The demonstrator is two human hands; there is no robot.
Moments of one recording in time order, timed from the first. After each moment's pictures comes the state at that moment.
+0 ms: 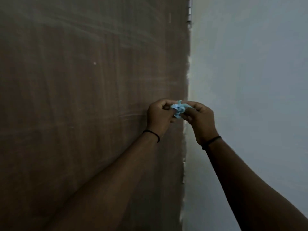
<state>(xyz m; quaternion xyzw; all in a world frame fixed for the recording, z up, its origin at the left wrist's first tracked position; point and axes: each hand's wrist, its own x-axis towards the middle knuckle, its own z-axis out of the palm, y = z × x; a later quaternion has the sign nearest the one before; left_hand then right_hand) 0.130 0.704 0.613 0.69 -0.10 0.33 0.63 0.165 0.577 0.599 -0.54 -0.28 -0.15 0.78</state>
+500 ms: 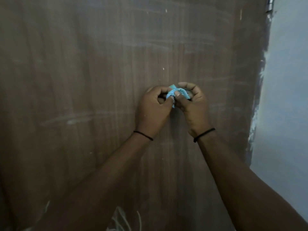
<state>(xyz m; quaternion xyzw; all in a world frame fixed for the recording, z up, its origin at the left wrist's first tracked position) -0.027 0.794 0.638 0.72 0.00 0.60 0.34 0.055 0.710 0.639 -0.37 -0.46 -0.01 0.80</state>
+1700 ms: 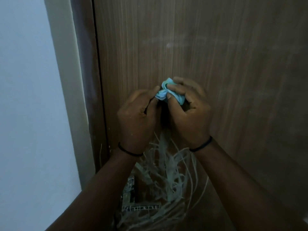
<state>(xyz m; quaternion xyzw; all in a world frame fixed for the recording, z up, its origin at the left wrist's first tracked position) -0.260 0.890 0.469 0.69 0.12 0.71 0.00 -0.140 0.835 0.478 -0.39 -0.56 -0.33 0.65</state>
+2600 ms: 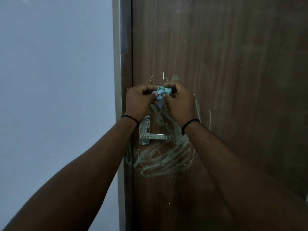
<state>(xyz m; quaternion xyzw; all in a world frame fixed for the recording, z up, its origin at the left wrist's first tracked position) -0.323 0.864 0.338 0.69 0.14 0.61 0.37 -0.211 0.783 0.337 -0.47 -0.57 -0.12 0.66</state>
